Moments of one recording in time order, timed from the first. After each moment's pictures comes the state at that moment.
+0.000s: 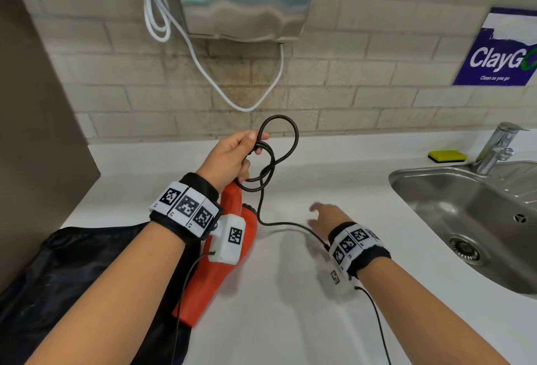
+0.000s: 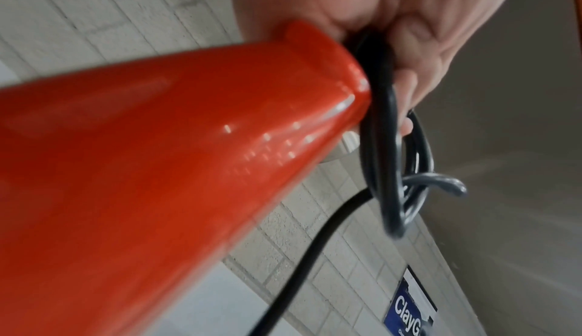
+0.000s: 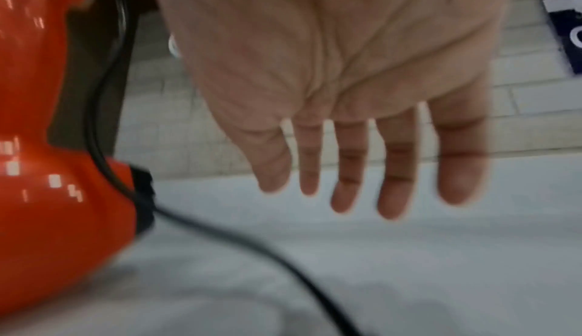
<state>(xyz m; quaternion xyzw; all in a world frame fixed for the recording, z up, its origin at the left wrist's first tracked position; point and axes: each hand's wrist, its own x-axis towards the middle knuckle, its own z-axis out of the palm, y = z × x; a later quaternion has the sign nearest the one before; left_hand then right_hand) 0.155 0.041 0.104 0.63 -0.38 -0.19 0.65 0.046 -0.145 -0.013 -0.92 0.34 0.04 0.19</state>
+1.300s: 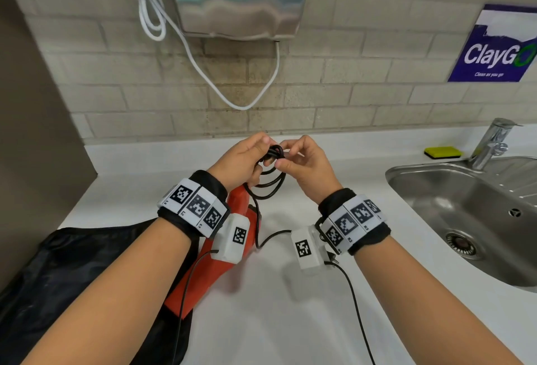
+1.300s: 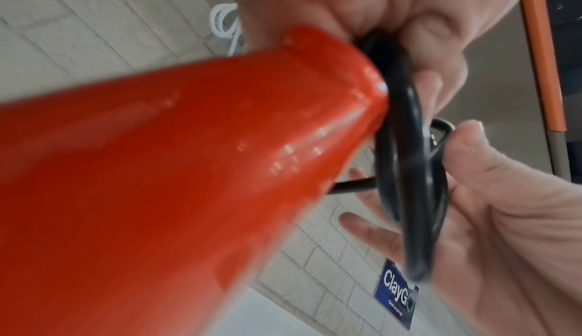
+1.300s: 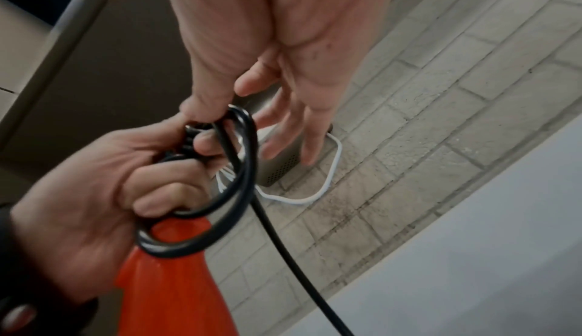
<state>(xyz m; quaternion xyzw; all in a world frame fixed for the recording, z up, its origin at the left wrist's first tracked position) 0.141 0.032 0.108 0.66 -0.45 -0.22 0.56 0.060 -0.093 0.079 -0.69 0.00 -0.30 0.65</state>
